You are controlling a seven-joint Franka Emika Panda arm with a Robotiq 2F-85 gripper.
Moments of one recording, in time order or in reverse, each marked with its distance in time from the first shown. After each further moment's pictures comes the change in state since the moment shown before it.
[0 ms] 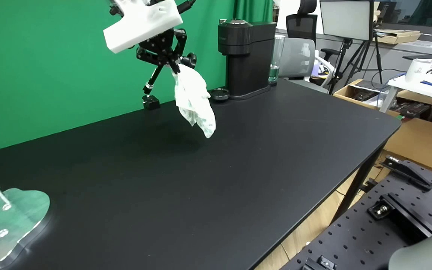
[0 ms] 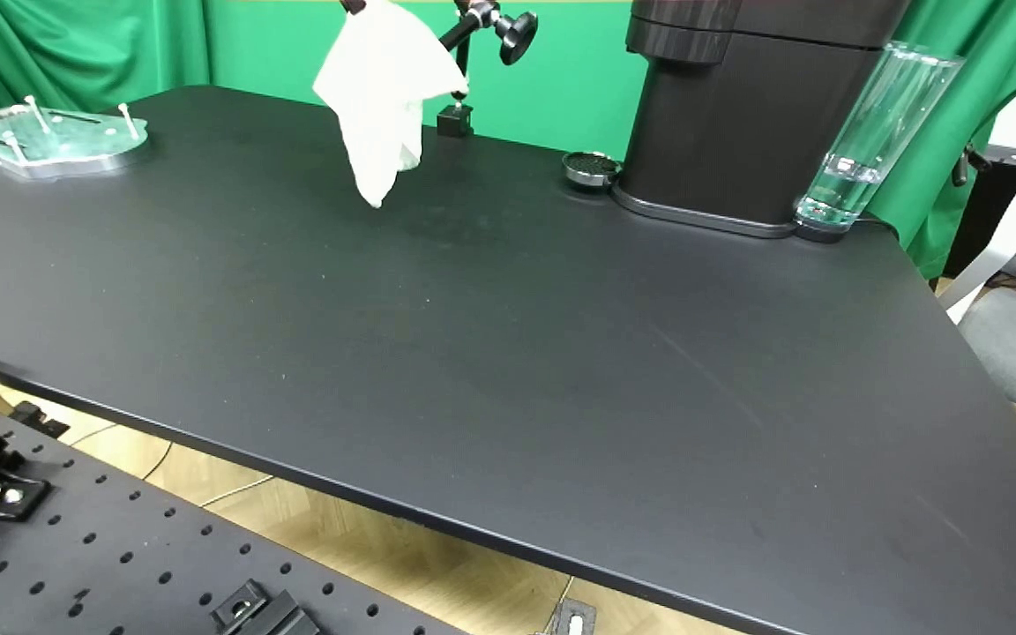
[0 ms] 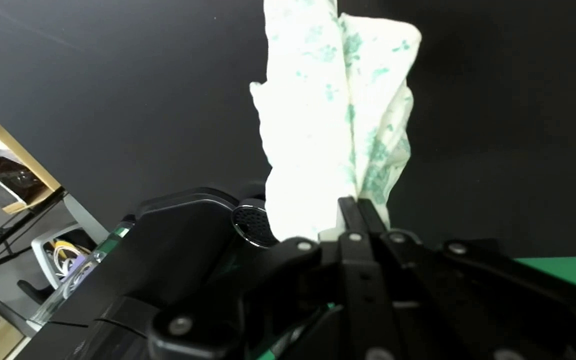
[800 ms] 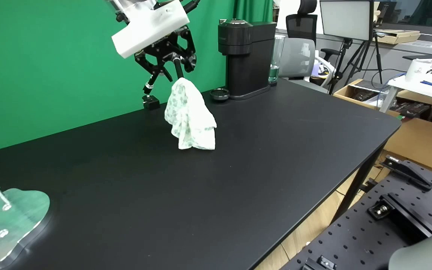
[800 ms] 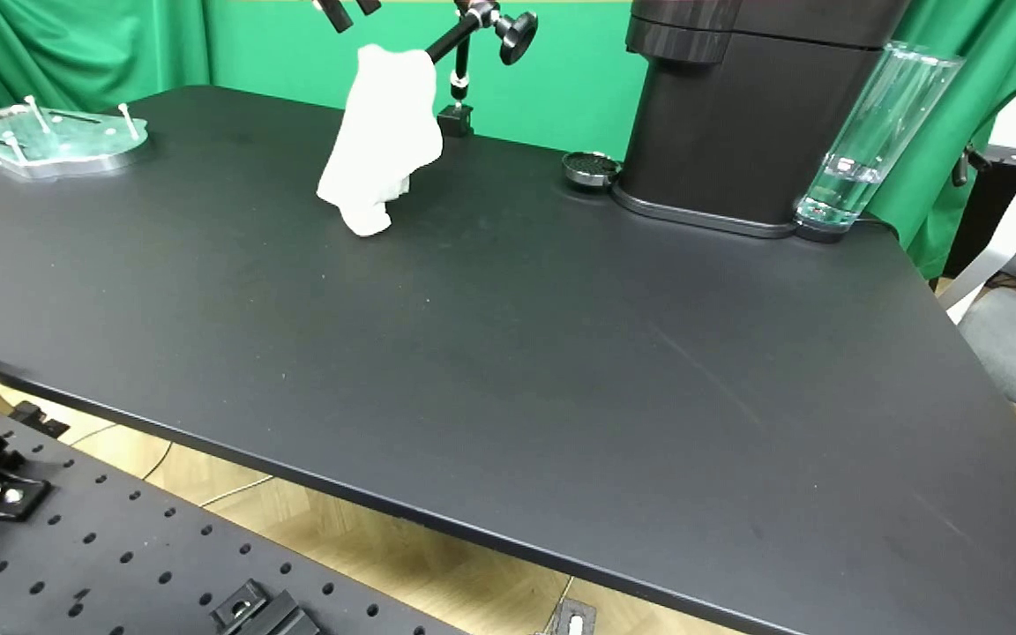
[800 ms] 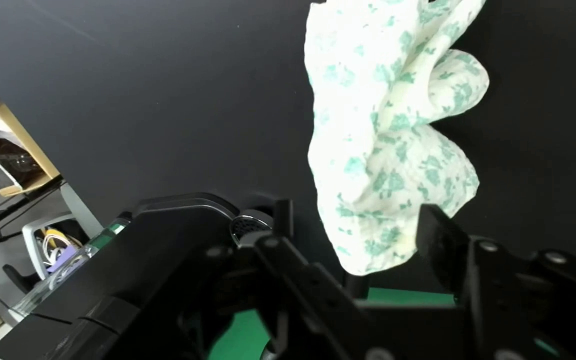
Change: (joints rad) arm 0.012 0.014 -0.016 0.000 0.013 -0.028 -0.102
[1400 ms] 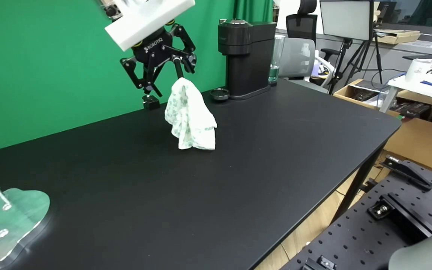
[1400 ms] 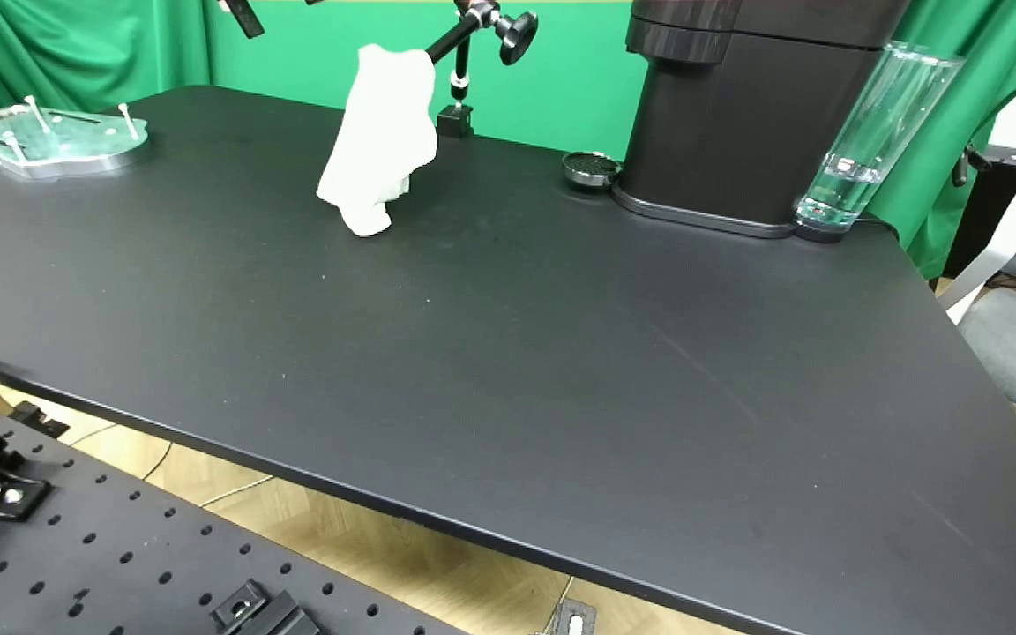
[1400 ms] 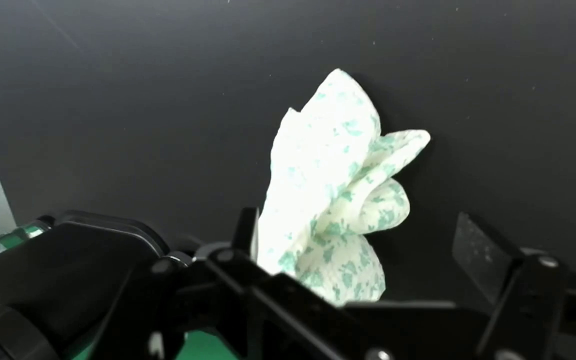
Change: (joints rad) arm 0.025 -0.076 0.042 -0.082 0.178 -0.052 -0.360
